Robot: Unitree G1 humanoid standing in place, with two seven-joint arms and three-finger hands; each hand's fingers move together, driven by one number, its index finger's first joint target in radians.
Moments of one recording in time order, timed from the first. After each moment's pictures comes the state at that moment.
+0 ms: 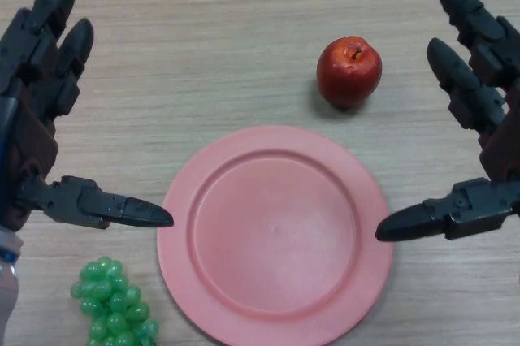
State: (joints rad) left arm -0.03 0.28 0.21 -0.55 -0.25 0.24 -0.18; right arm -0.09 -0.23 -0.04 -0.73 0.20 0.57 0.10
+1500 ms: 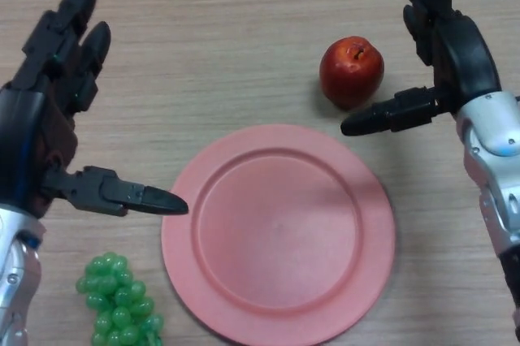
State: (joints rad) left arm -0.09 0.28 0.17 -0.44 -0.21 0.19 -0.16; right arm -0.65 -0.23 0.01 0.46 -0.06 0.05 0.05
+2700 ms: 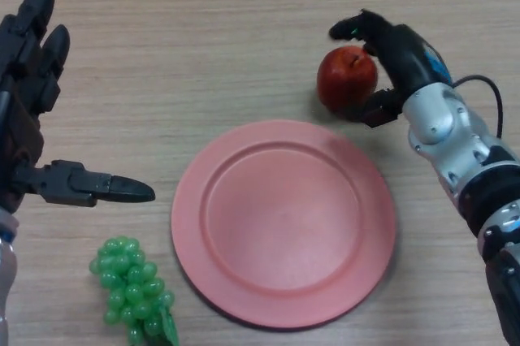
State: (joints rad) left arm -0.11 0.31 0.21 -0.29 -0.21 0.10 -0.16; right arm -1.00 -0.18 0.14 1.26 -0.63 -0.28 -0.23
